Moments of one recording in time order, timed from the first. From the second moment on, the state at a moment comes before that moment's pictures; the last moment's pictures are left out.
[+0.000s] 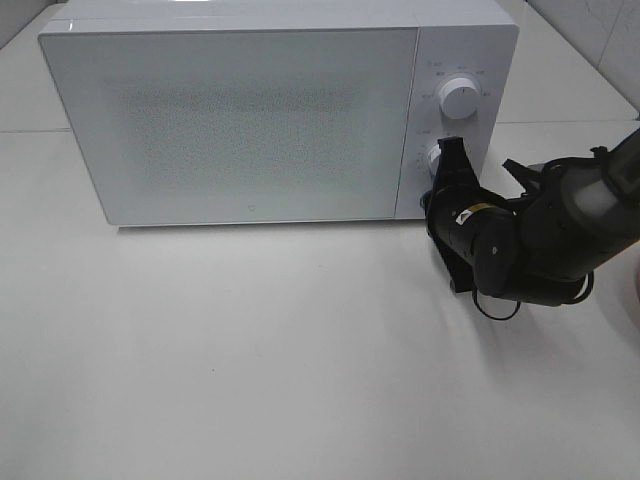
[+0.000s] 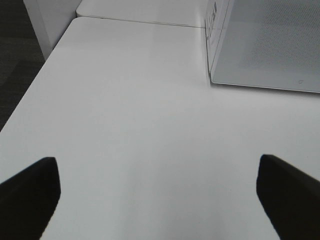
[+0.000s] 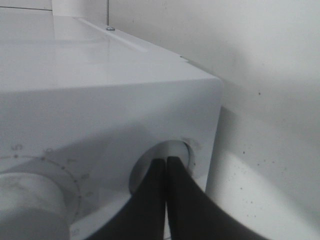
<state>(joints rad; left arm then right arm) 0.05 -0.01 -0.52 0.00 1.07 -0.04 0.46 2.12 -0.80 0.49 -0.88 1.25</state>
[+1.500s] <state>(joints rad) 0.05 -0.01 -0.52 0.00 1.07 -0.04 0.42 2.11 -0.86 0.46 -0.74 1.28</state>
